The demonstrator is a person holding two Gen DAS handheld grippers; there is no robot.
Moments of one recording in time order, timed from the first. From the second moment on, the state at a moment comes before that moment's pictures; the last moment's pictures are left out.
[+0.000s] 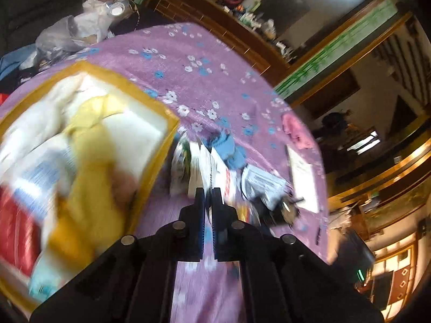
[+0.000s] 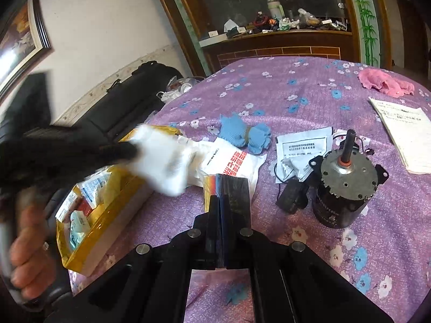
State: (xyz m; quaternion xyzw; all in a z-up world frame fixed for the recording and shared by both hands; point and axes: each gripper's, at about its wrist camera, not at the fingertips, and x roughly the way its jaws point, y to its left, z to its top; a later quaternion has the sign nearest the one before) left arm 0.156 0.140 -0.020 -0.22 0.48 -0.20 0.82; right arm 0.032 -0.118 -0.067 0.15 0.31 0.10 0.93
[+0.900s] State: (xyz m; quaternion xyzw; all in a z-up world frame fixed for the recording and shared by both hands) left arm 0.128 0.269 -0.027 -0.24 0.46 -0.16 0.84; right arm 0.084 -0.011 0.010 0.08 0.29 0.15 0.94
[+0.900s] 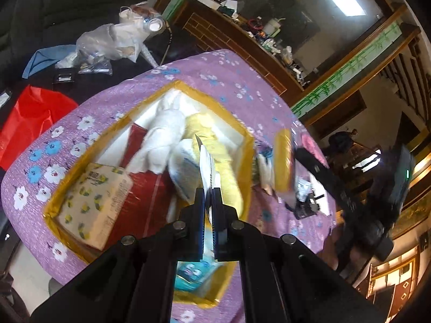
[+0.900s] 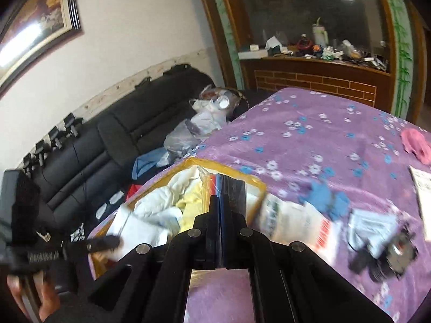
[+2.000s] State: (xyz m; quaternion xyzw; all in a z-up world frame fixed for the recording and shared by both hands) left arm 0.081 0.116 -0.007 -0.07 0.46 -0.21 0.86; right arm 0.002 -0.151 -0.013 0.18 0.28 0.12 0.94
